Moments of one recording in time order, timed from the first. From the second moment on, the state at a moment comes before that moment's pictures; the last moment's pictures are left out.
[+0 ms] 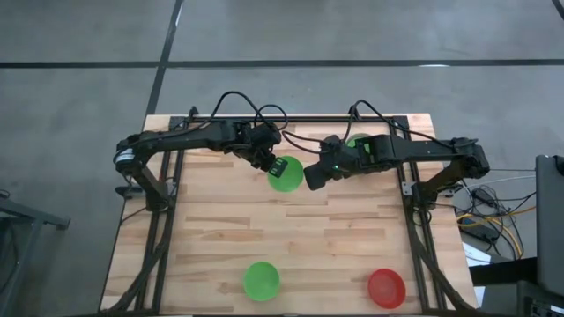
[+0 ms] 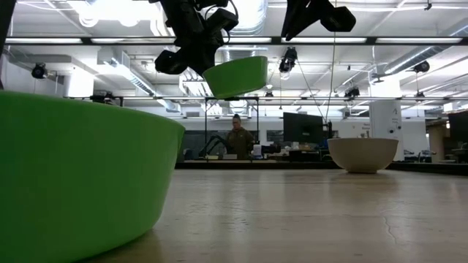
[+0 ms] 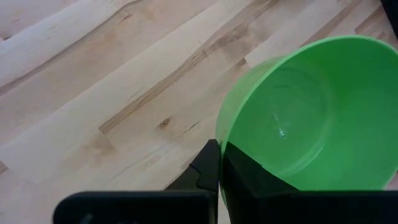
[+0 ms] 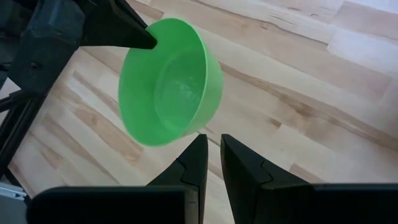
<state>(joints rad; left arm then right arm) 0.22 1.64 1.53 -0.93 0.02 -0.76 0.03 1.51 1.54 -1.00 0.26 1.07</state>
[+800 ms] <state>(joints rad) 0.22 1.64 1.53 -0.93 0.02 -0.76 0.03 1.51 1.54 -0.98 0.26 1.01</state>
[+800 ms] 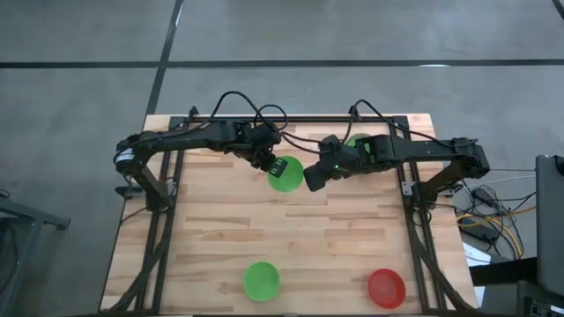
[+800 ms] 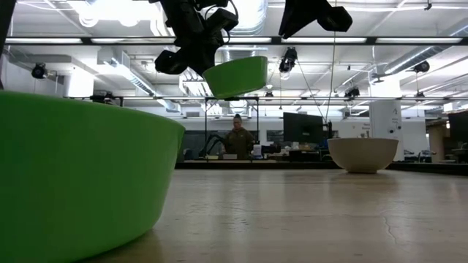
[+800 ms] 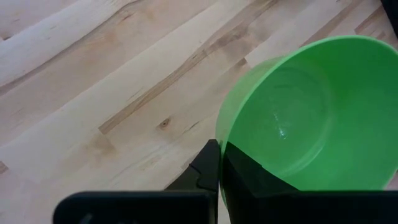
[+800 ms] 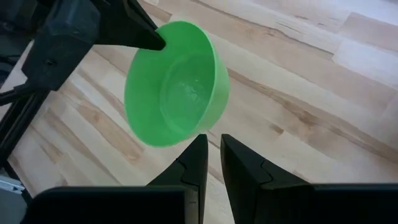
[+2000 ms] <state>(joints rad) 0.22 1.64 1.53 -0.93 0.02 -0.76 0.03 1.51 1.54 -0.98 0.25 1.06</state>
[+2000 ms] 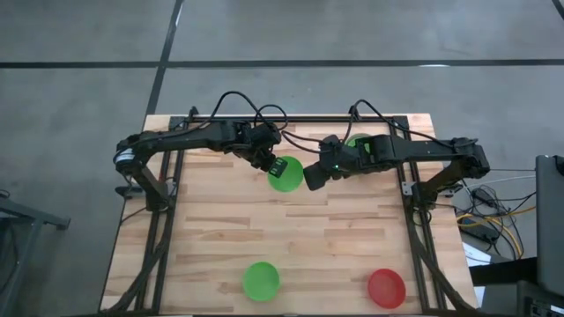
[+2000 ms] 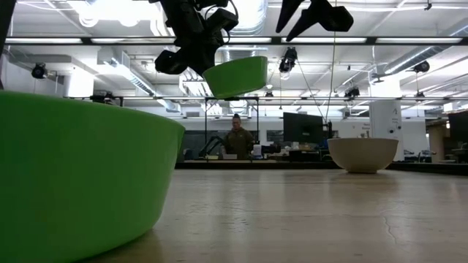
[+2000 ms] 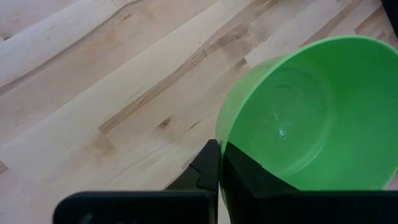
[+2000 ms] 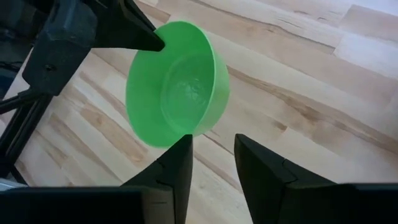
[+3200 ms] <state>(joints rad) 0.22 1.64 1.53 -0.93 0.02 -0.76 0.03 1.59 1.54 -0.89 0.28 1.18</state>
